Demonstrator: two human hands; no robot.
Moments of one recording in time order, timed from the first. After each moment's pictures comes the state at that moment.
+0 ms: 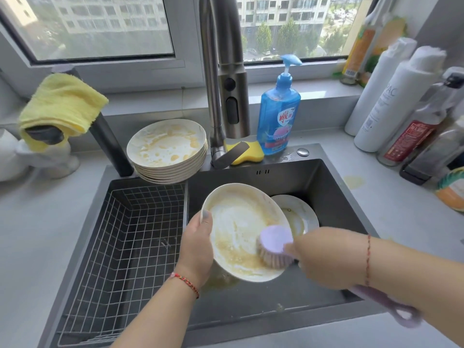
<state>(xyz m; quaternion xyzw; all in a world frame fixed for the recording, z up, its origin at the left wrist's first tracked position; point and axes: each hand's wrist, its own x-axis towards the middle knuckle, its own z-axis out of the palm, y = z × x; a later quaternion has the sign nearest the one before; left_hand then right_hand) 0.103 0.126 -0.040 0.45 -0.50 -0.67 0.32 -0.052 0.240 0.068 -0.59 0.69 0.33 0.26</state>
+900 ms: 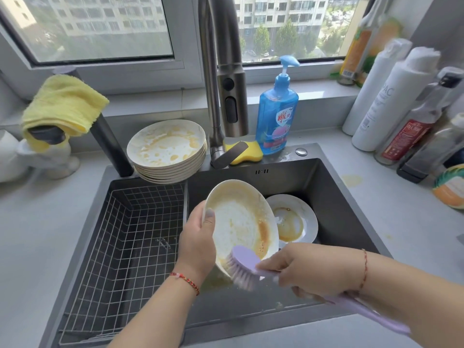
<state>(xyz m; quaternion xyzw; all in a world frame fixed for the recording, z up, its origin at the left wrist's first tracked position) 0.106 0.131 -0.024 0.41 -0.63 -0.56 0.34 -0.046 0.259 0.061 -0.49 0.70 0.00 0.52</state>
